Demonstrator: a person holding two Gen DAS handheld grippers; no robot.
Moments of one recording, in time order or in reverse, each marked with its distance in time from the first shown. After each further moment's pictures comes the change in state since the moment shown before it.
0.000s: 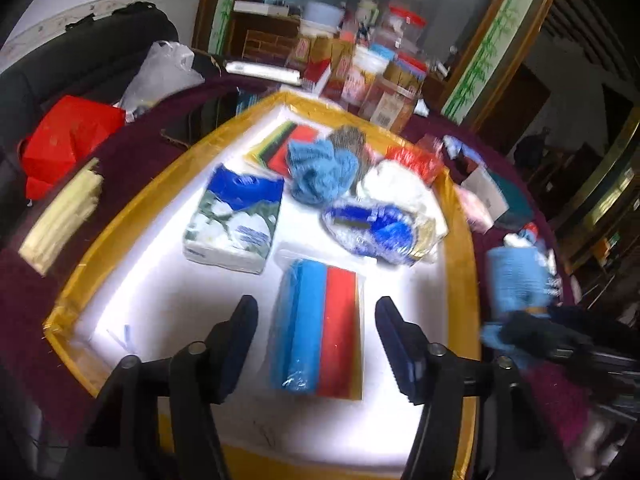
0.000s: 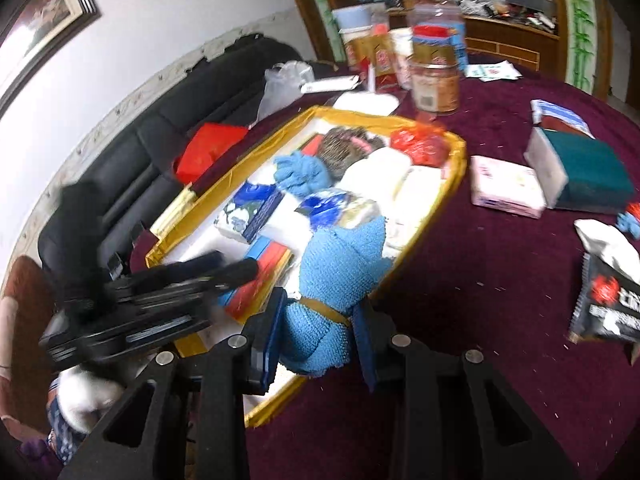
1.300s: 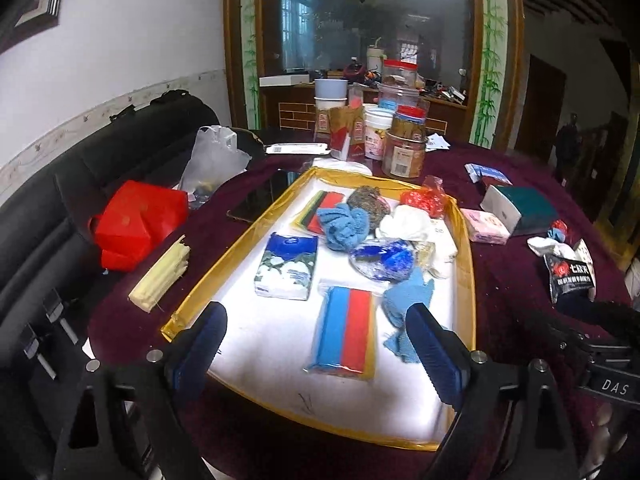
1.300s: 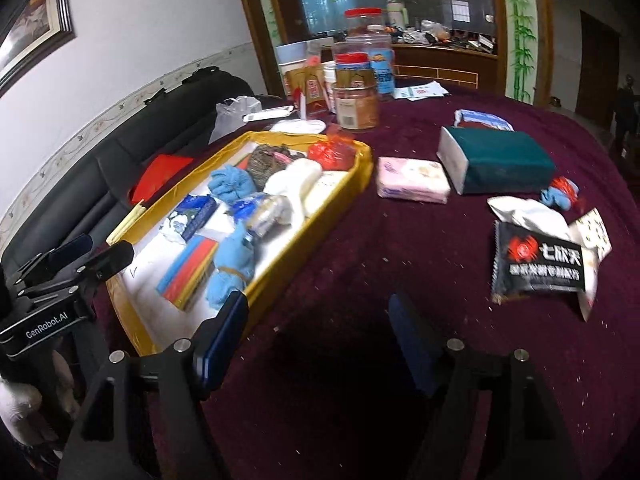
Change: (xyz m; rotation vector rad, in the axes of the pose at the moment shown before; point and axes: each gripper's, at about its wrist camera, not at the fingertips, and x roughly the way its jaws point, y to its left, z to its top) left arm -0.072 -0.039 -0.023 0.141 -0.246 0.276; right arm -0.042 -0.039 -0.046 0.060 -0.162 -0.178
